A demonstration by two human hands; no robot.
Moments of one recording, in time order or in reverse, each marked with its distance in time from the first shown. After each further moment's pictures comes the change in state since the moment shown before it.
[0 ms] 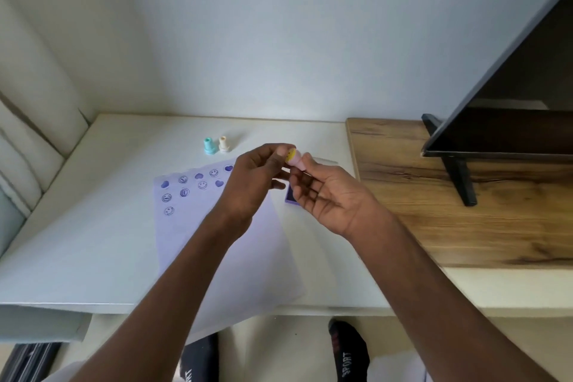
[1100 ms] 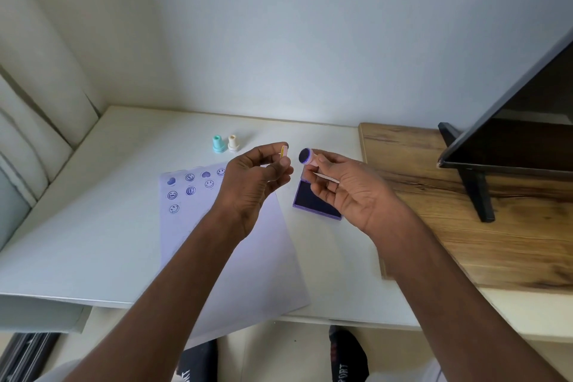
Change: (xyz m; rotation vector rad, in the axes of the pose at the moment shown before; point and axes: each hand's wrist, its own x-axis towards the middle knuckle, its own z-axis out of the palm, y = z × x) left_hand 0.010 -0.011 -0.009 -0.355 0.174 -0.113; right_hand 0.026 -0.018 -0.016 -0.222 0.017 -0.134
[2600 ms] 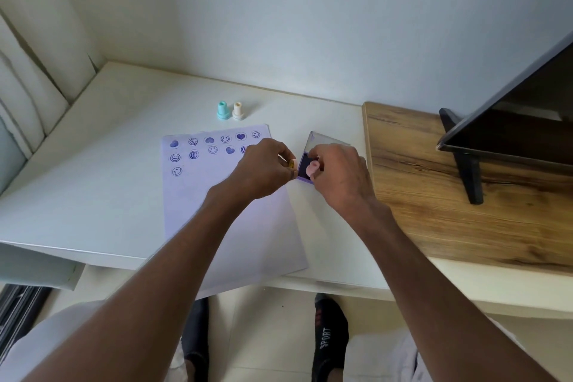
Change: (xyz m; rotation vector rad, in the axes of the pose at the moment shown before) left_hand 0.001 -0.015 -0.012 1.005 -0.137 0.046; right_hand -0.003 0.041 0.011 -1.606 0.275 -0.583
